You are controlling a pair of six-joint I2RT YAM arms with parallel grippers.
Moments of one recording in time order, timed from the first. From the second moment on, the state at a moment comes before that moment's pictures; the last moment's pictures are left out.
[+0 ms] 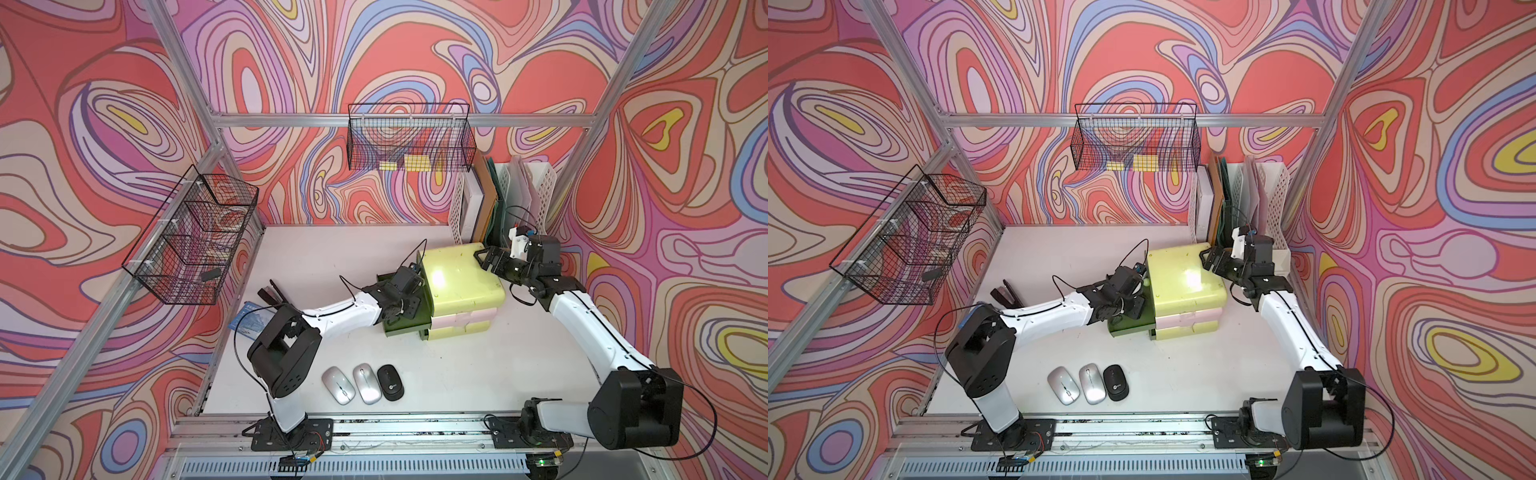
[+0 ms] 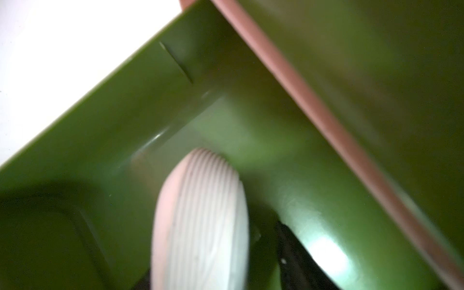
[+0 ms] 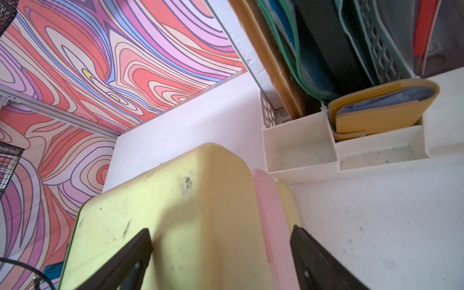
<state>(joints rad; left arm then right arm) -0.78 1.77 1.20 -0.34 -0.15 -0.27 0.03 1.33 1.03 -0.30 -0.37 0.45</state>
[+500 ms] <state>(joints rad) -0.80 1.67 1.21 -0.51 -0.18 -0.18 0.03 1.33 1.03 -0.30 -0.37 0.45</state>
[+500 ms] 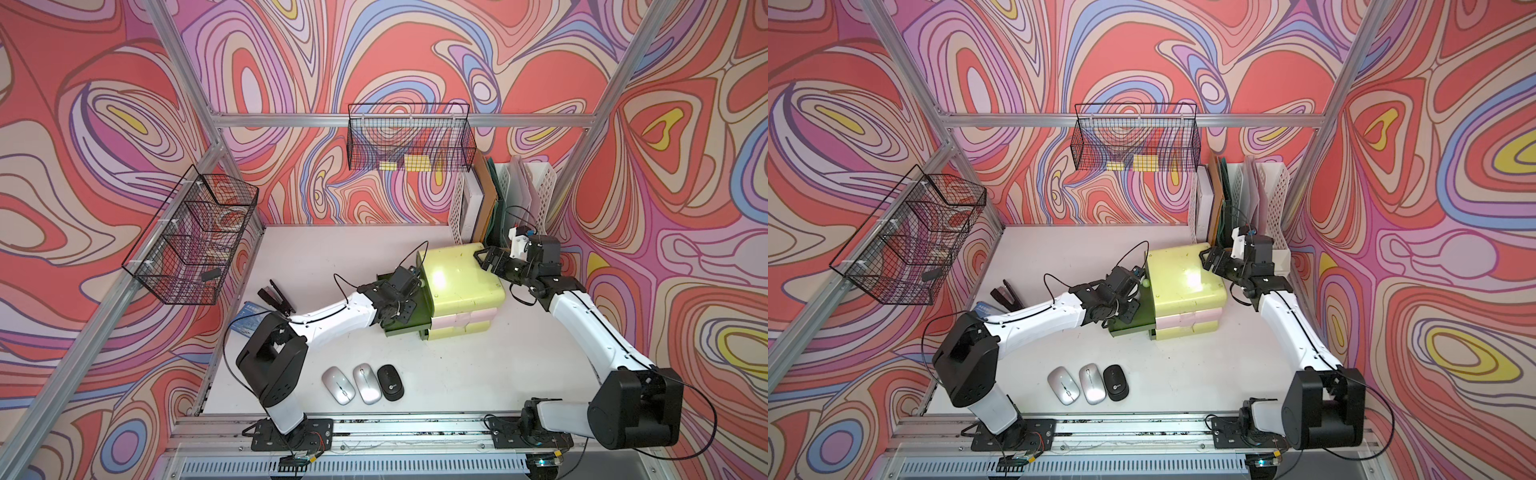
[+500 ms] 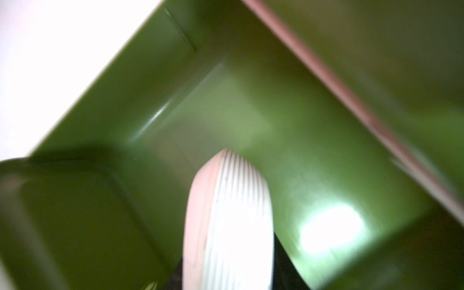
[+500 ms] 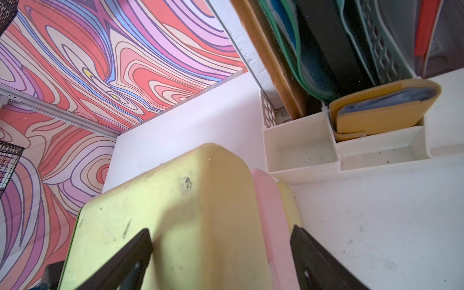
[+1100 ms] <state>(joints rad) -0.57 1.43 1.21 -0.71 -0.37 -0.23 0.03 1.34 1.03 -0.28 -0.38 0.45</state>
